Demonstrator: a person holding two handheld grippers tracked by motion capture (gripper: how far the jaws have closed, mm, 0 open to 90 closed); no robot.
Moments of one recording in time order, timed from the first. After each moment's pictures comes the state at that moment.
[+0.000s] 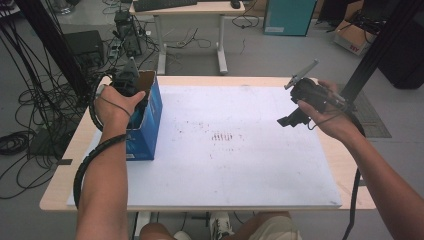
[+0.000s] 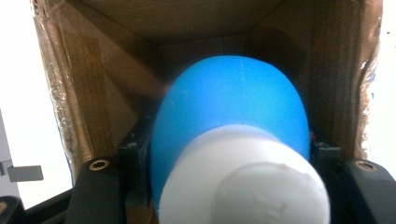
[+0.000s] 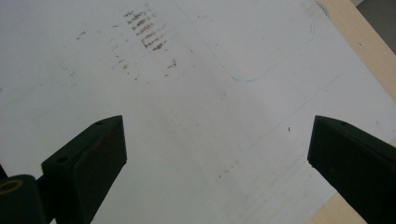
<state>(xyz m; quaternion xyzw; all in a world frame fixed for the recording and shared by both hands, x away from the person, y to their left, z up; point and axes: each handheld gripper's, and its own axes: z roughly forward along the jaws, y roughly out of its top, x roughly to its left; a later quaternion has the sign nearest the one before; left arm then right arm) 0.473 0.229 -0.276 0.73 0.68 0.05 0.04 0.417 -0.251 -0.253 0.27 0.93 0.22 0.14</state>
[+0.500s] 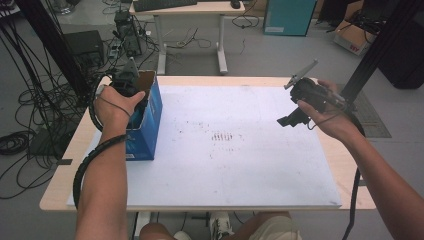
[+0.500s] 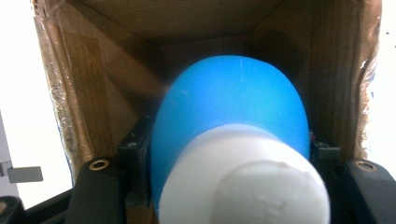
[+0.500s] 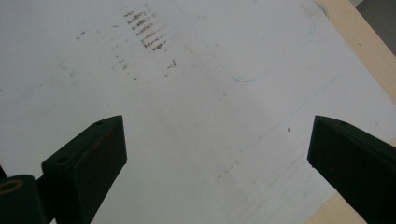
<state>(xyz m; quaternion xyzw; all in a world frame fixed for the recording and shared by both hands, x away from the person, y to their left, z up) 0.472 0.229 -0.275 0.73 0.68 0.05 0.04 0.418 -0.251 -0.252 0.27 0.93 0.22 0.14</state>
